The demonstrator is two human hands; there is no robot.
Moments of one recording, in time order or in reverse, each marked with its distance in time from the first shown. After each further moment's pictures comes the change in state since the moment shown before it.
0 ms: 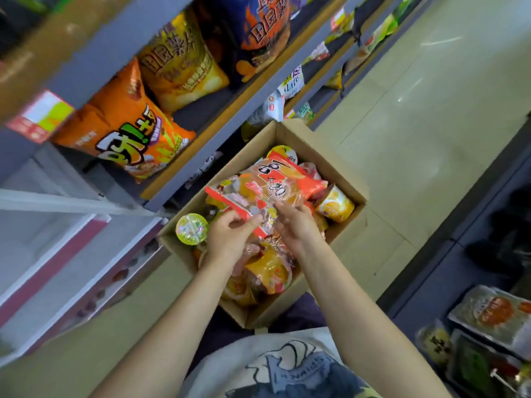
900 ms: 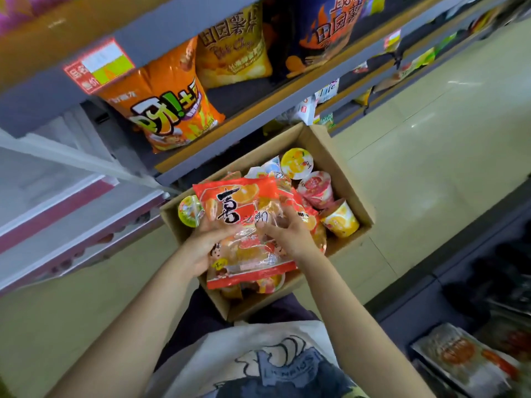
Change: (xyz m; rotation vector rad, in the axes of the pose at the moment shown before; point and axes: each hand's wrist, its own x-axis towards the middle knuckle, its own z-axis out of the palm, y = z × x) left_hand 0.023 -0.046 -0.048 -0.536 -0.255 -0.364; right_hand -0.015 0.006 0.007 -0.972 -0.286 -0.185
